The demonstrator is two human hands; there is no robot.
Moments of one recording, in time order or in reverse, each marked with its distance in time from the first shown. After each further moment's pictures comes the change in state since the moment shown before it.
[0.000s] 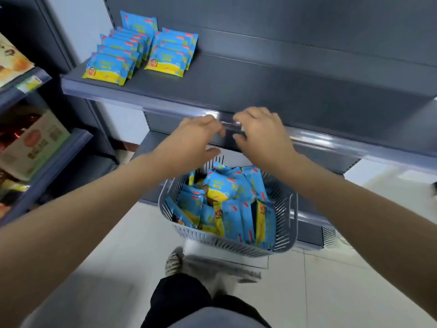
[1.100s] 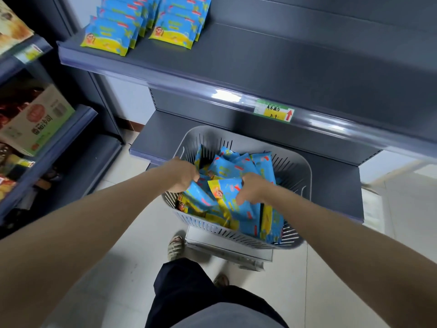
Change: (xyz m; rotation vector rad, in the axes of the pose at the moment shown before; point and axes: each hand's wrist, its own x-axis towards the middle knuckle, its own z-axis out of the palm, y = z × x) left_hand -0.041 -0.082 0.125 0.322 -0.817 -0.209; right_hand -0.044 0.009 0.150 0.446 -0.948 0.339
